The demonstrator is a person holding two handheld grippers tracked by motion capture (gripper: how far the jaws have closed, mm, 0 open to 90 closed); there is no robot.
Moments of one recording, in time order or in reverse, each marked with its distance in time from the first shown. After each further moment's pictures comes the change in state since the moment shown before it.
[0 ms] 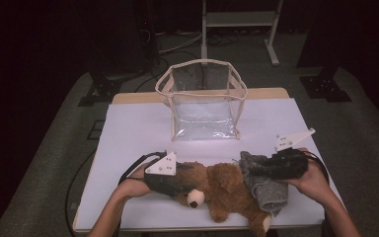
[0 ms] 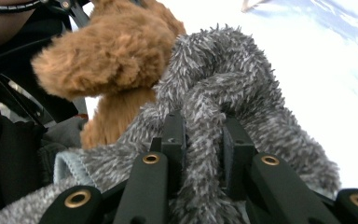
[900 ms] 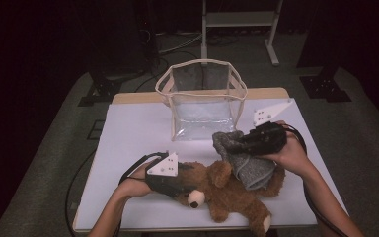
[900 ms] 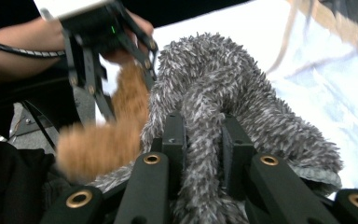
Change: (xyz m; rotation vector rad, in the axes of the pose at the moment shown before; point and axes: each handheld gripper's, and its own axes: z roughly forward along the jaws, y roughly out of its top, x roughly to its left) left arm -0.001 0.003 0.001 0.016 0.004 0.024; right arm 0.007 0.101 0.020 -0.036 0.084 -0.166
